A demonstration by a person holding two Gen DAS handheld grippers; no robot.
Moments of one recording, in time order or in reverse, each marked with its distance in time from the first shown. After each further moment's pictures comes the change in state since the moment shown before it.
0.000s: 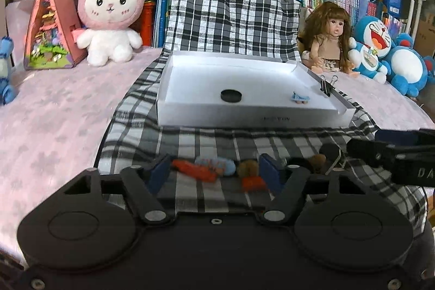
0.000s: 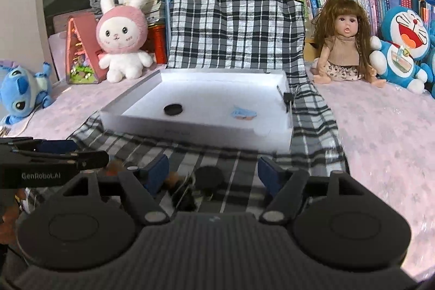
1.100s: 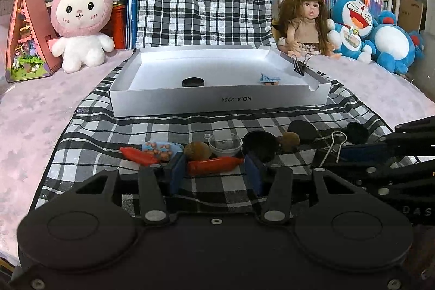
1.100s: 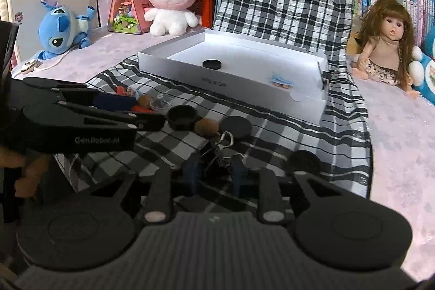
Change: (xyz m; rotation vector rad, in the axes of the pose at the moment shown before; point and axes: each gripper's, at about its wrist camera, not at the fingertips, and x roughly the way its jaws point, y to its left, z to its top) left arm 0.020 -0.050 -0.022 0.100 -0.017 -0.025; right arm -0.001 -0.002 -0.025 -0.220 0.100 0.133
